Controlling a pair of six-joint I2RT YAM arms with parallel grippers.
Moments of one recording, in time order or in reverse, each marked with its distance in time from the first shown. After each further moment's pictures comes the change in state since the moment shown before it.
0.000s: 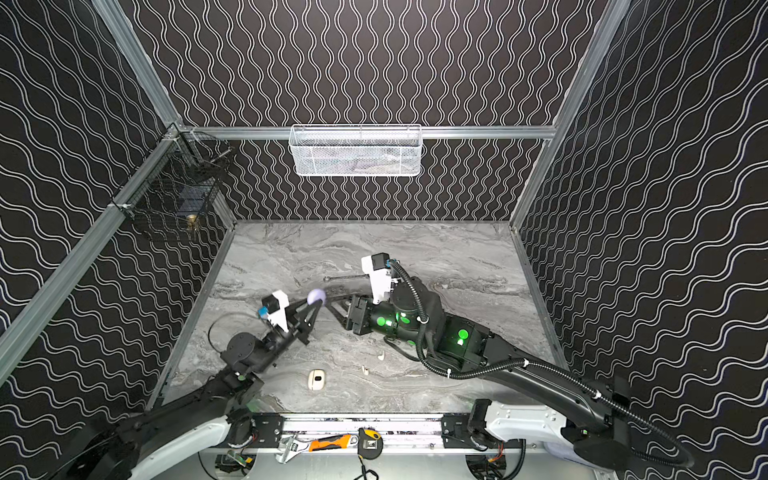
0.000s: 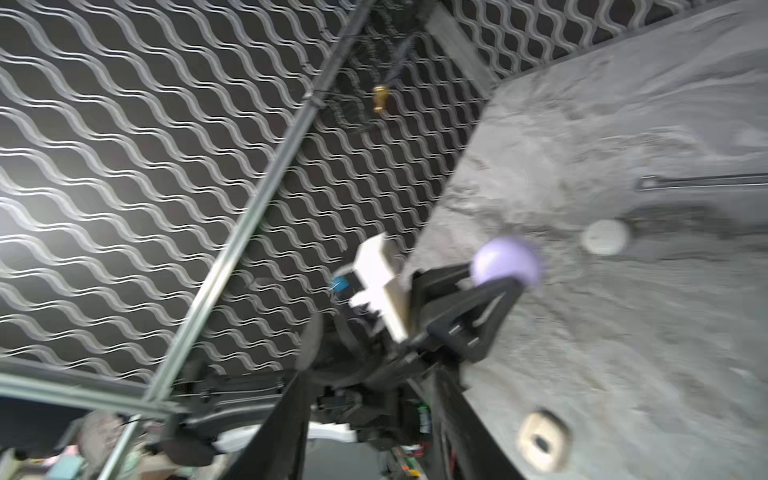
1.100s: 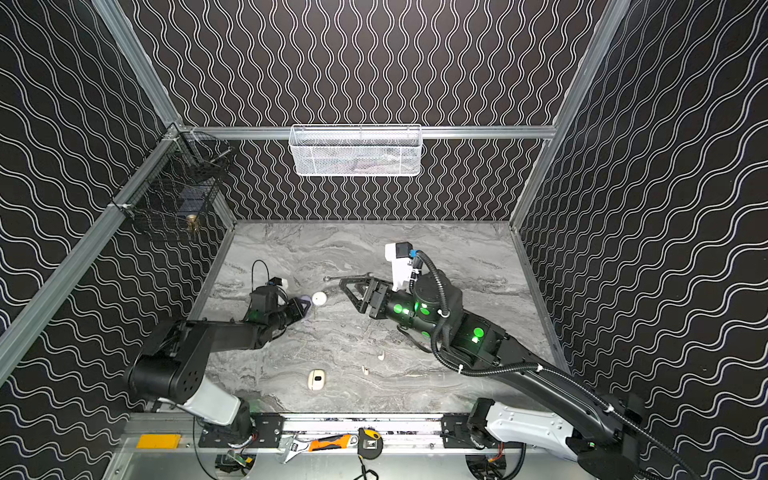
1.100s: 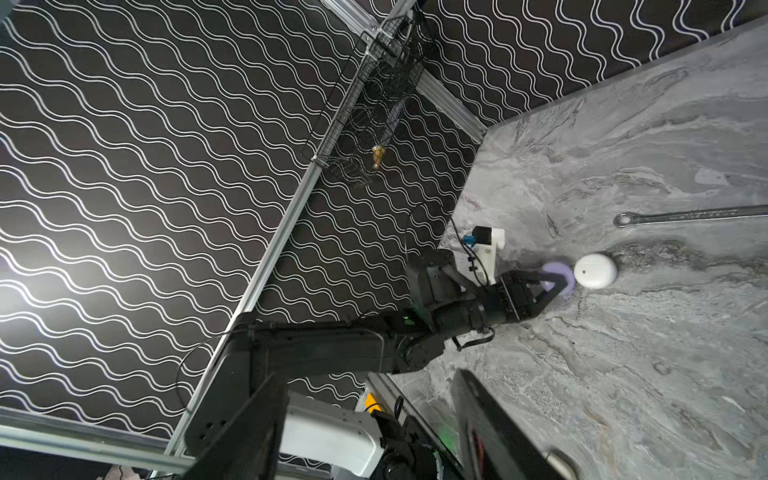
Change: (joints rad) left arm 0.446 0.803 0.274 -0.241 0.312 -0.308; right arm -0.151 -0.124 -0.093 0.040 -0.023 0.041
